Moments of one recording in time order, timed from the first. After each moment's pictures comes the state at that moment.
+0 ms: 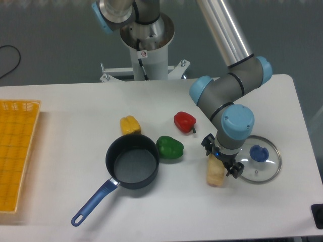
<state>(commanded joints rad) 2.63 -2.17 -1.54 -1.00 1.56 1.42</state>
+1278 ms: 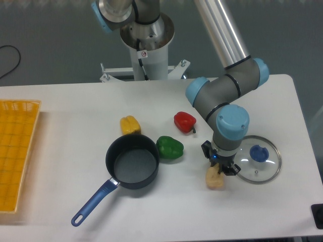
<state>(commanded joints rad) 2.61 -2.13 -1.55 -0.97 1.55 1.37</state>
